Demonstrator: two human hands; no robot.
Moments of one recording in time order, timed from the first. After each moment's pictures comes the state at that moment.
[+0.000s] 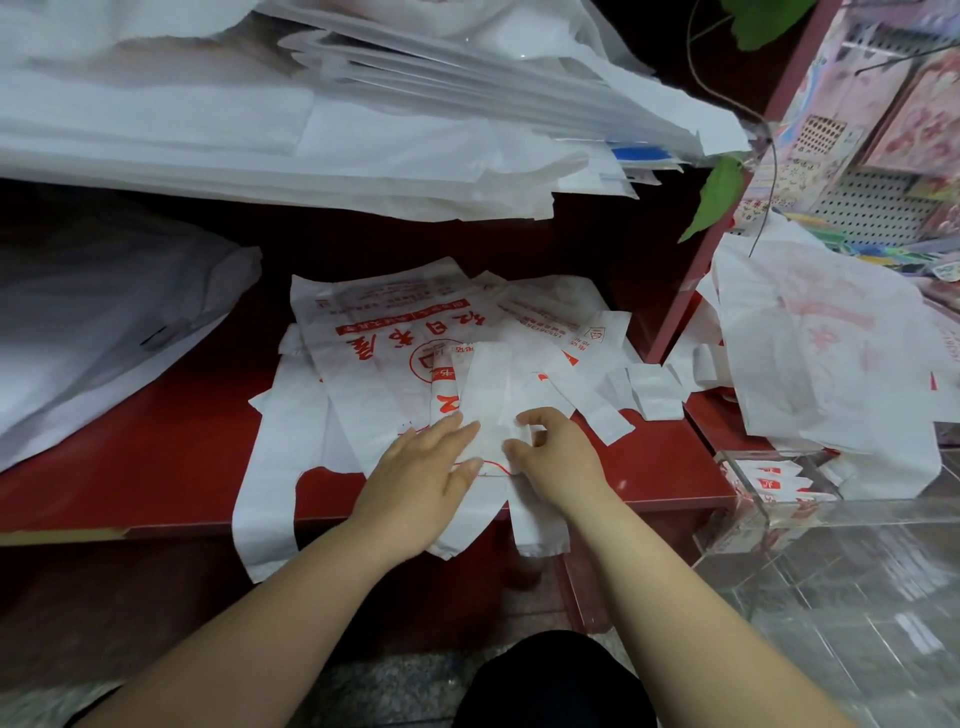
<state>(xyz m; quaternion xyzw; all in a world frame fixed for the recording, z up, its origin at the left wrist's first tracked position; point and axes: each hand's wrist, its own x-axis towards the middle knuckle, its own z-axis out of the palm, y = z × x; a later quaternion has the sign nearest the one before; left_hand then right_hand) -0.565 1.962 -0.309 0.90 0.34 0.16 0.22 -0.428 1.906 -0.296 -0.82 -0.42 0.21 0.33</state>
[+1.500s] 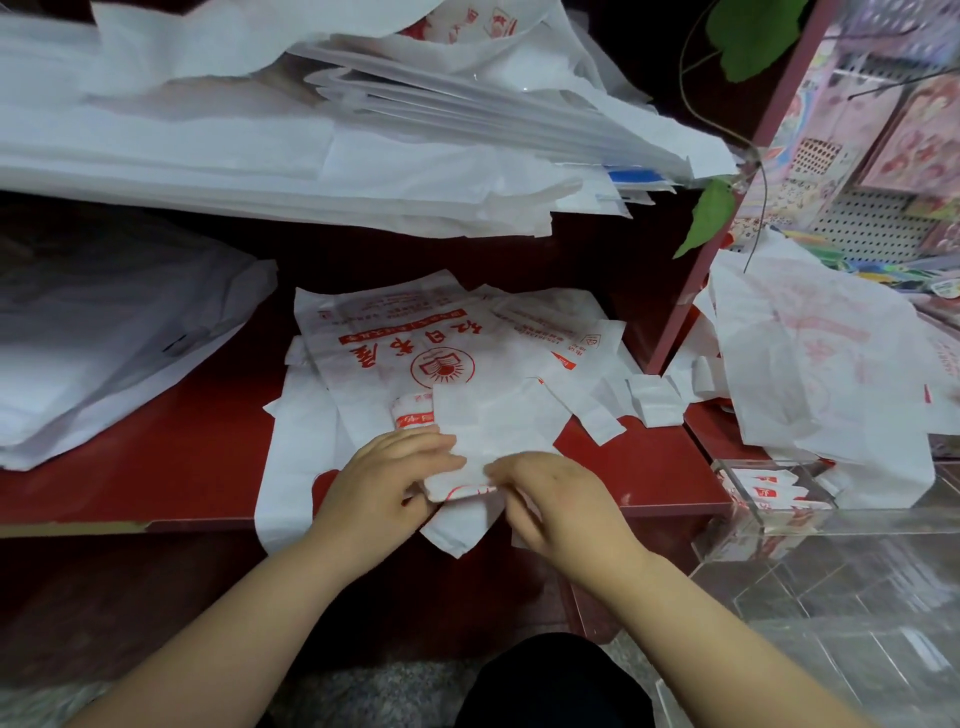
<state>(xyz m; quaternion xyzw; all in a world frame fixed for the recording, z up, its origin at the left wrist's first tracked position) -0.601 1.969 -0.315 0.90 0.25 0.29 0.20 -0.438 1.868 -0.305 -0.60 -0.73 -0.10 0.30</state>
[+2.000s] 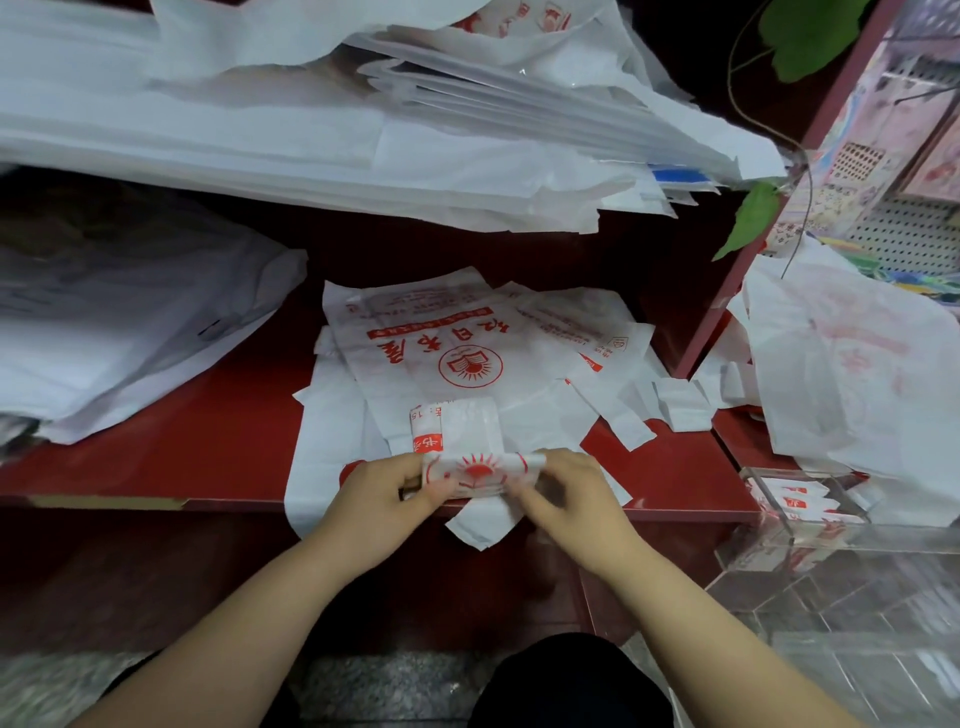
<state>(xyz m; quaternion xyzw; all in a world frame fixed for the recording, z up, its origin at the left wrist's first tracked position) -0.620 1.962 -0.319 0.78 0.36 0.27 0.44 -0.442 1.884 -0.316 -0.65 -0.65 0.08 0.38</state>
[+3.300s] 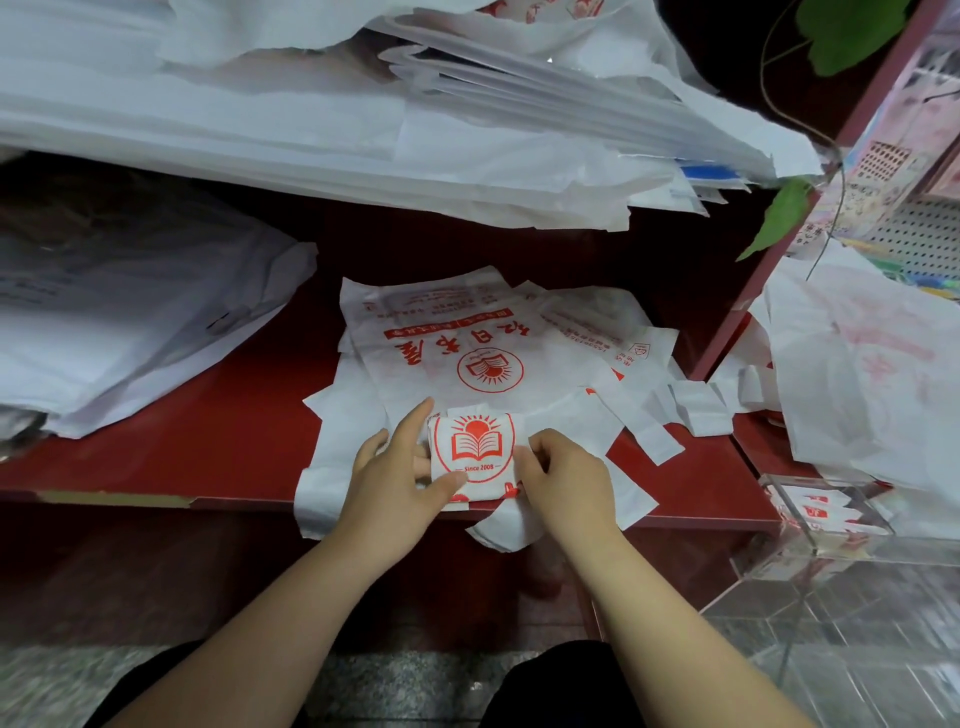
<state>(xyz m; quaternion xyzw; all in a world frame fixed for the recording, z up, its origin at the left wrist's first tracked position) -0.609 1.966 -0.318 0.74 0.45 0.31 0.41 -0.463 1.908 -0.306 -0.81 -0.50 0.09 0.30</state>
